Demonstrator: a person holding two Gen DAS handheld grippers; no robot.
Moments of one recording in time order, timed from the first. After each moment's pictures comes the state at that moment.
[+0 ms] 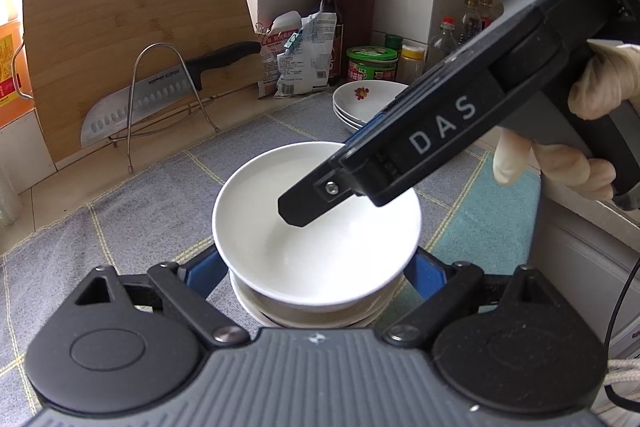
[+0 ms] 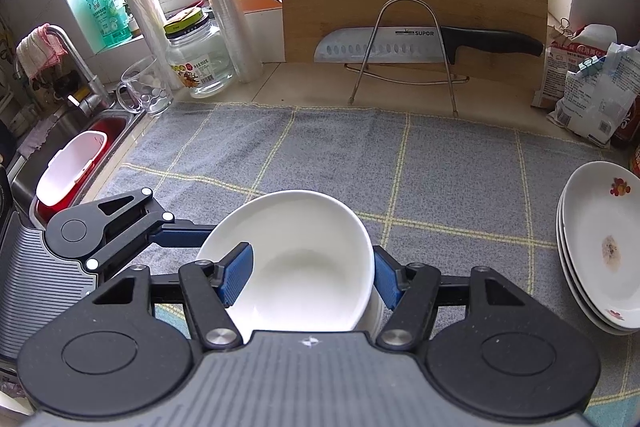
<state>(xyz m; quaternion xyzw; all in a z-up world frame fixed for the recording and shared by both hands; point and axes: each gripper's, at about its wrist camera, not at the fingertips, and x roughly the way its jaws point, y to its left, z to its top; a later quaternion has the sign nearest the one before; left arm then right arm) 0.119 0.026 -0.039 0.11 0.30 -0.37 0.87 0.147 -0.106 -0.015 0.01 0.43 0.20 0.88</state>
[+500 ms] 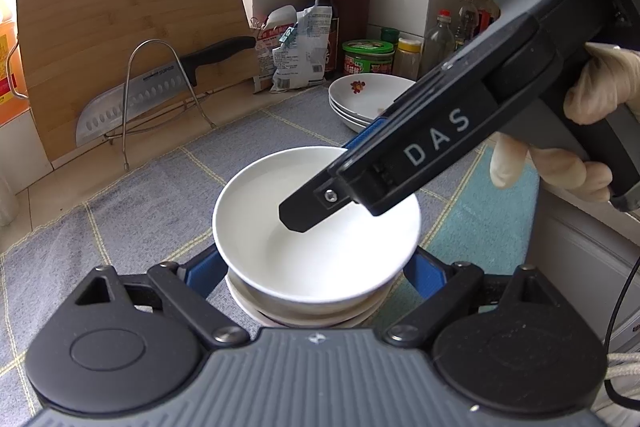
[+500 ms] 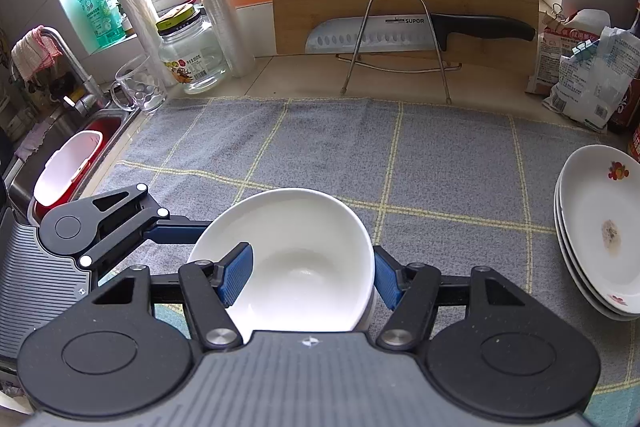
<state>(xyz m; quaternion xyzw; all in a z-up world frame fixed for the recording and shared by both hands) 0.117 0.023 -0.041 0.12 0.31 -0.37 0.87 0.146 -0.110 -0.023 0.02 0.44 0.20 0.88</state>
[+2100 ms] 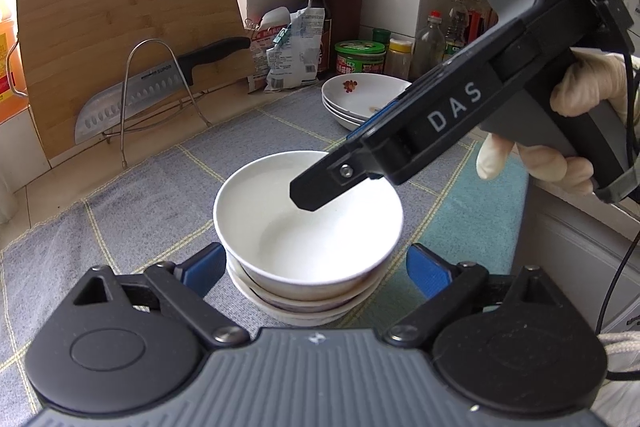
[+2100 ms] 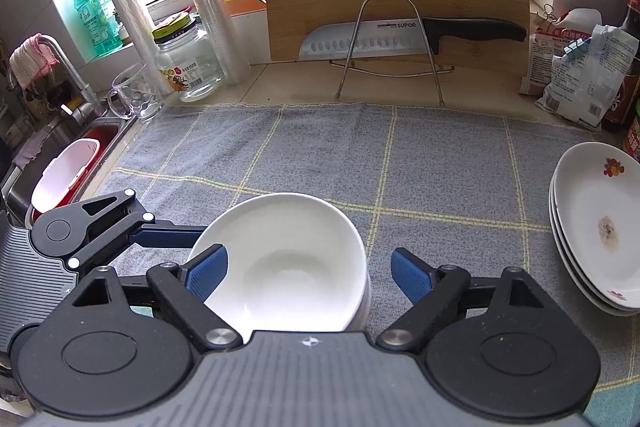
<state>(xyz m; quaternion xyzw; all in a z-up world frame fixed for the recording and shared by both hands) 0.109 0.032 -0.040 0.11 0.31 -0.39 0.86 0.139 -0.121 -0.025 0.03 0.42 0.18 0.89</state>
